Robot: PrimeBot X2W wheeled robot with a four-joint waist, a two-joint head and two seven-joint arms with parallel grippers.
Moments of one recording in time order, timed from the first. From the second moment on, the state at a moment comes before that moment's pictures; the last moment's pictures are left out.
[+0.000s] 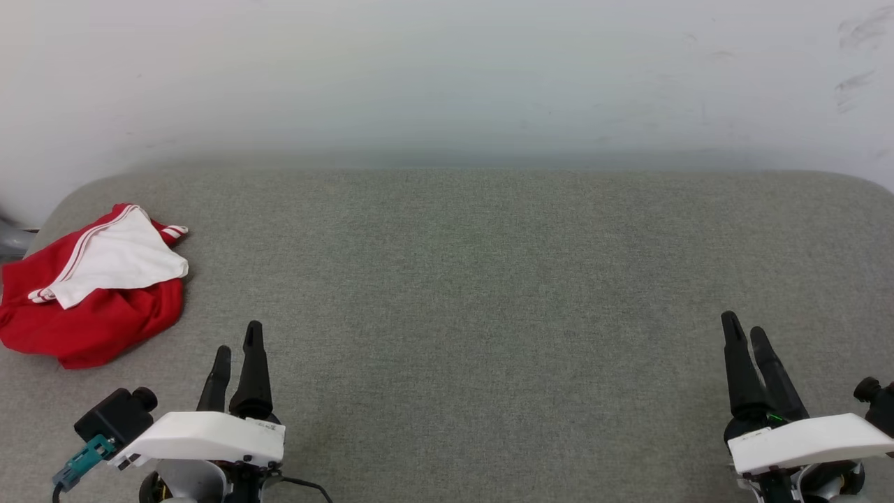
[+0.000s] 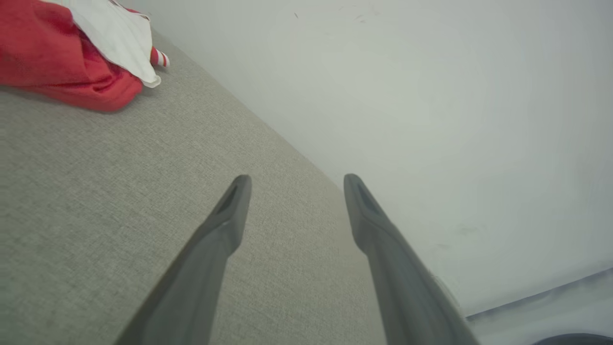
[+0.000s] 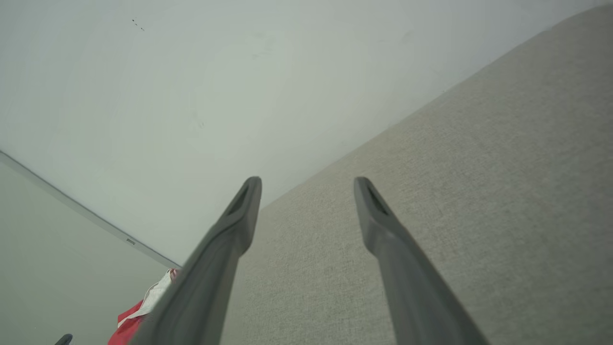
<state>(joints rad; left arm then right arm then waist) -0.04 0.05 0.04 0.10 -0.83 0.03 -0.07 -0.02 -0.05 -0.06 0.10 0.80 0.13 -0.07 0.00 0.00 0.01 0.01</state>
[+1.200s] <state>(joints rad) -0.01 0.08 -0.07 0.05 -0.36 0.12 -0.18 0.01 -0.05 -0.03 0.06 0.28 0.13 -0.18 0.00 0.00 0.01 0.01</state>
